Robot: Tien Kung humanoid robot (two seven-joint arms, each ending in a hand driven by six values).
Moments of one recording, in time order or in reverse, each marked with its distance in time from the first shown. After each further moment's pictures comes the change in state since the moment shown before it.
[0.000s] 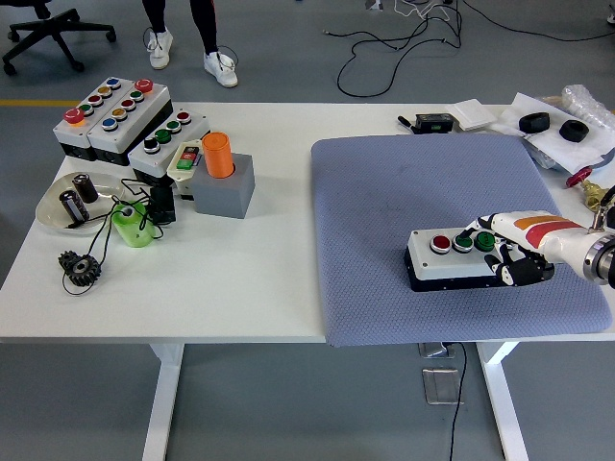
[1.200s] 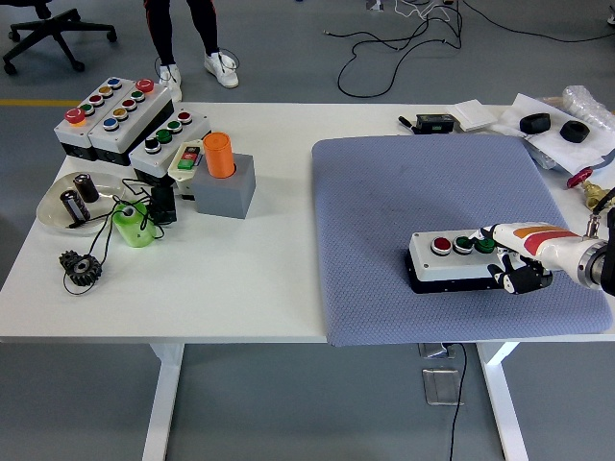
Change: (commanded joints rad) left arm 0.000 0.002 0.005 0.000 0.001 0.001 -0.001; right arm 0.011 0.028 -0.029 -0.068 0.000 0.017 -0.008
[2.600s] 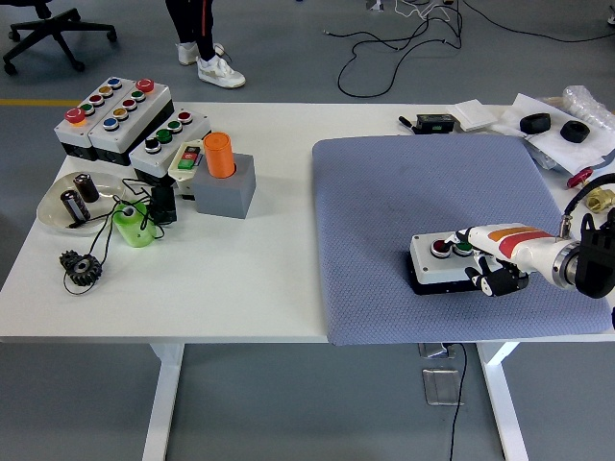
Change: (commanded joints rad) left arm 0.006 -0.003 0.022 0.000 -0.011 0.001 0.002; right arm 0.047 0.049 -0.060 0.002 -0.015 0.024 -0.016
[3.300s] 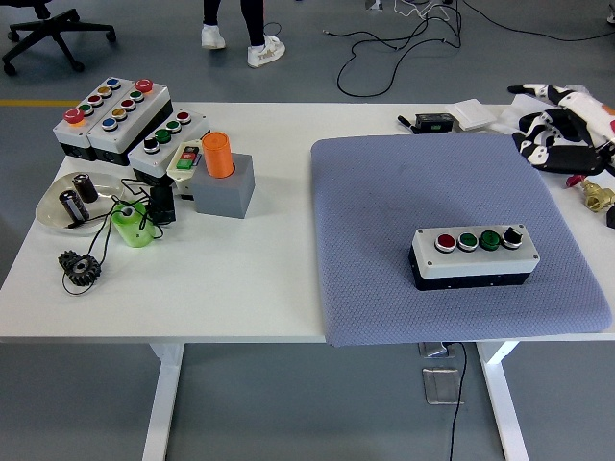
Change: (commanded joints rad) left arm -0.001 0.000 -0.003 0.001 0.000 0.000 -0.001; right arm -0.133 -0.006 0.489 -0.103 0.559 -0.359 0.269
